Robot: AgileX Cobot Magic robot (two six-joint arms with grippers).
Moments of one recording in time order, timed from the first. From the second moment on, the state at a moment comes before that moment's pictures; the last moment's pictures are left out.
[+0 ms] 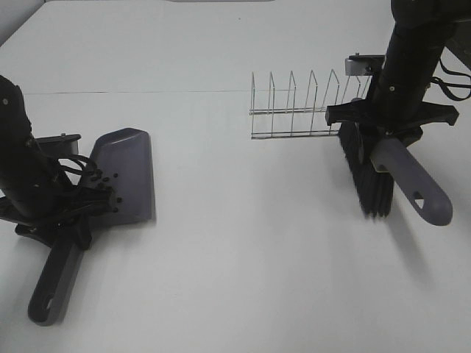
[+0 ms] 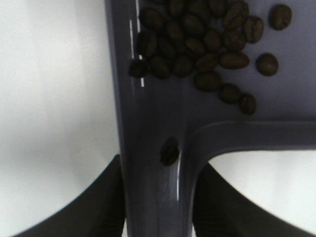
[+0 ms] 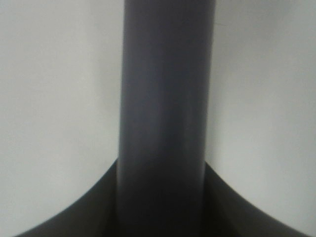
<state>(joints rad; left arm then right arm) -0.27 1.96 -1.00 -0.22 0.69 -0.12 0.14 2.09 -1.52 -0.07 1.05 0.24</state>
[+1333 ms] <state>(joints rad) -0.27 1.96 -1.00 -0.22 0.70 -0.12 0.10 2.37 -1.96 -0.06 1.13 0.14</state>
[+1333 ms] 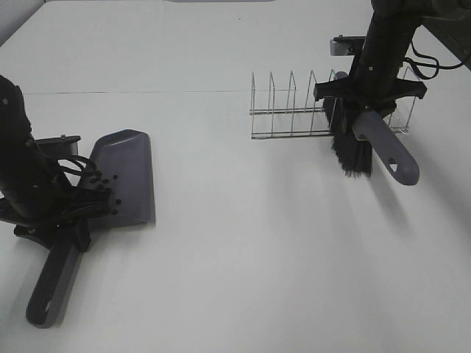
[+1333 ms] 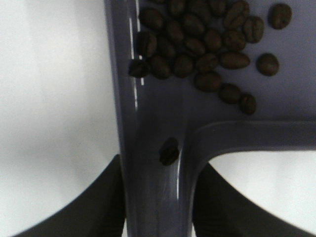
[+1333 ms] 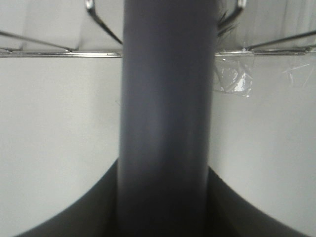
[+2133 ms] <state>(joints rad) -0.27 1.96 -1.00 -0.22 0.70 -0.12 0.10 2.39 -2.00 -0.04 1.11 0.14</state>
